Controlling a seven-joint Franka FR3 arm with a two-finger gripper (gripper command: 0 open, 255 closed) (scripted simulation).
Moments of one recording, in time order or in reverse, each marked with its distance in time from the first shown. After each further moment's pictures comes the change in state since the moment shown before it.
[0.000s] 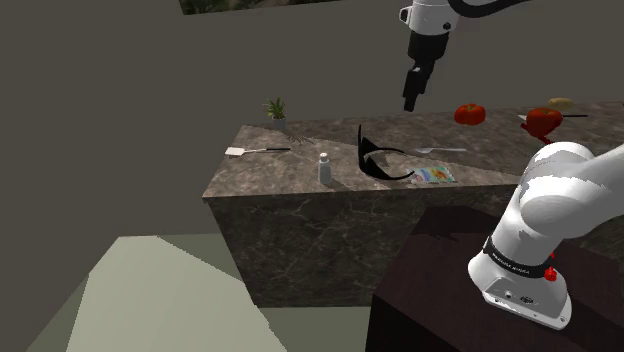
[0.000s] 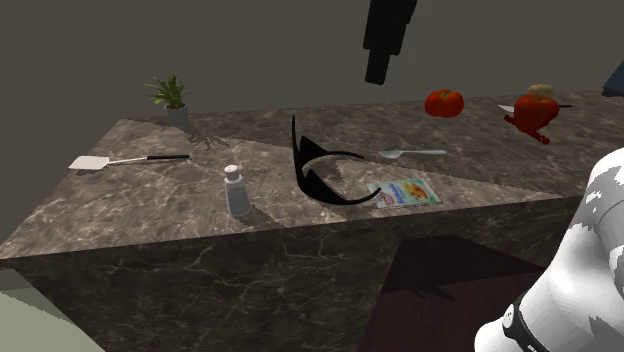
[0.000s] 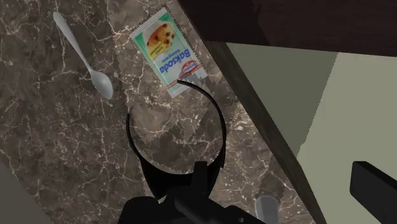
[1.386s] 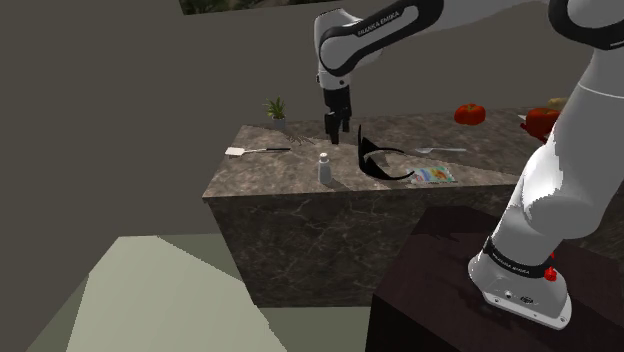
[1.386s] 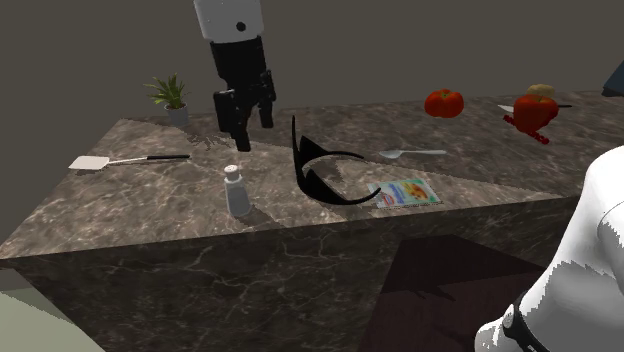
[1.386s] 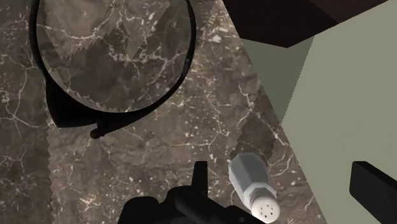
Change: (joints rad) arm 0.050 0.805 -0.041 0.382 0.125 0.225 -0.109
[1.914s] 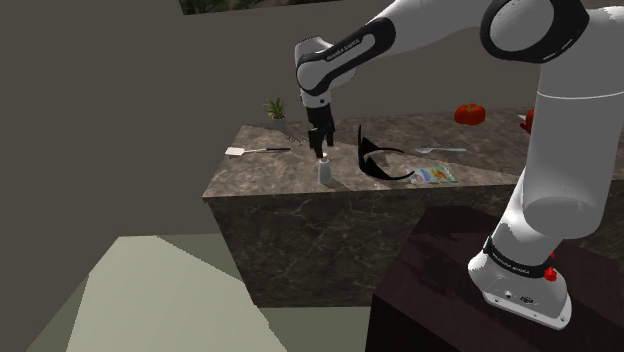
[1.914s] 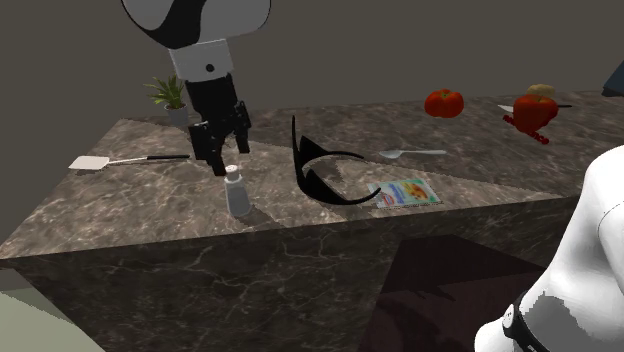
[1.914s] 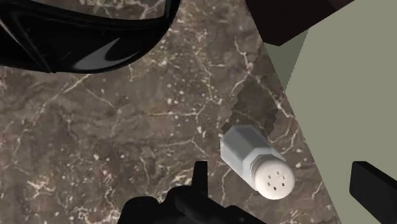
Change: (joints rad) arm 0.006 0.246 0.012 0.173 0.046 0.011 -0.035
